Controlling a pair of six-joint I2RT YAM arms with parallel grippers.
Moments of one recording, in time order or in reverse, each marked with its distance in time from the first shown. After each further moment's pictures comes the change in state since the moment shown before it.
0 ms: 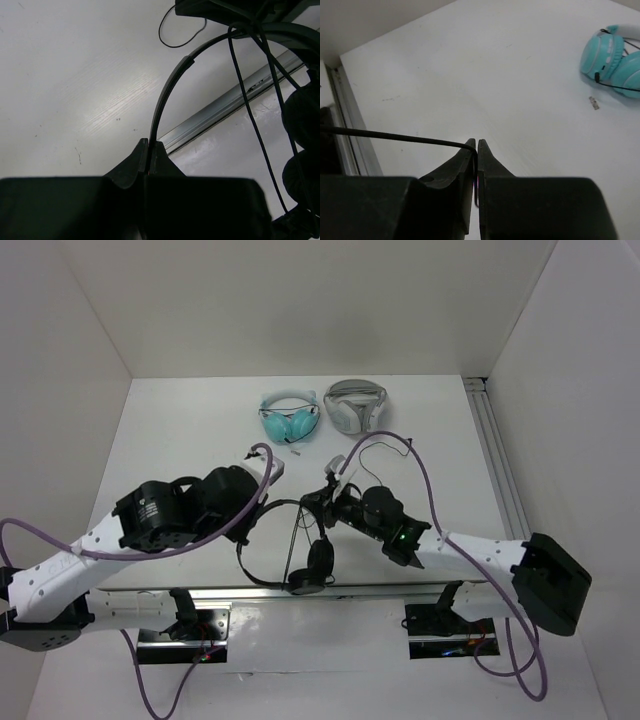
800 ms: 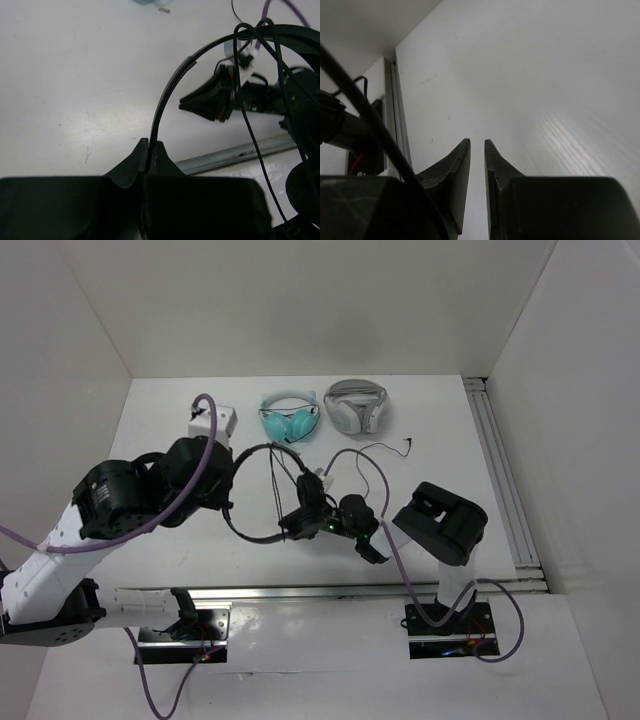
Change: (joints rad) left arm 0.034 0.089 0.342 -0.185 -0.261 -0.220; right arm -0.069 0.661 0.009 0.691 -0.301 0.414
